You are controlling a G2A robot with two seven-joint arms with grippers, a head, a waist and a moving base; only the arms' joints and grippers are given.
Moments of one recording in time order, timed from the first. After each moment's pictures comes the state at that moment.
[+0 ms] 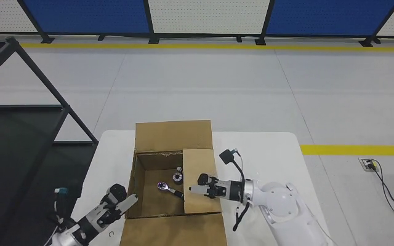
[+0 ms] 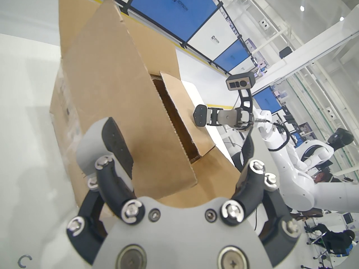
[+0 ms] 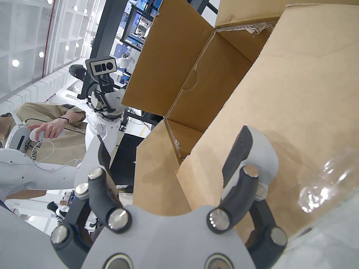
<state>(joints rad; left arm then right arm) 1.57 -1.13 -1.81 -2.05 0.21 -0.36 -0.65 -0.86 -1.39 1.22 -1.42 -0.11 -0.38 1.02</state>
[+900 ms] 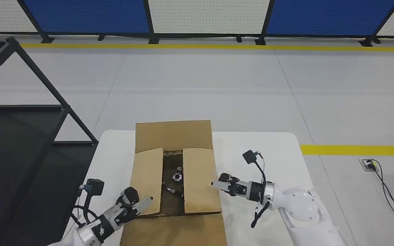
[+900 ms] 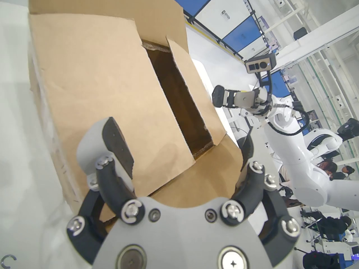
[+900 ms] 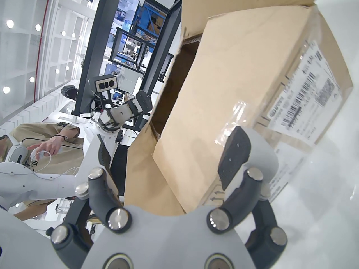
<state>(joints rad) 1.54 -1.12 -1.73 -2.02 0.27 -0.30 -0.65 -0.96 -1.32 1.36 -1.48 -0.11 -0.33 1.05</state>
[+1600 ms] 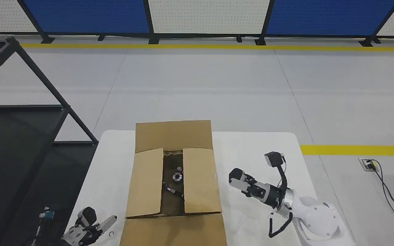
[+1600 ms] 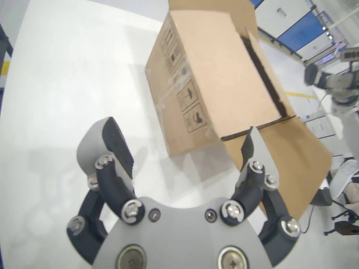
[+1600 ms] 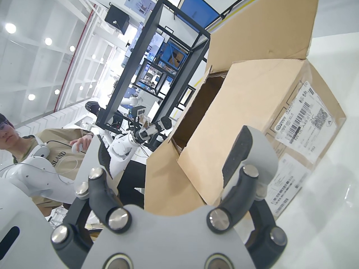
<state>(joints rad) 1.78 -1.10 -1.96 -1.95 0.56 -0.46 -0.53 -1.07 -1.28 1.44 -1.60 0.04 -0.46 0.94</state>
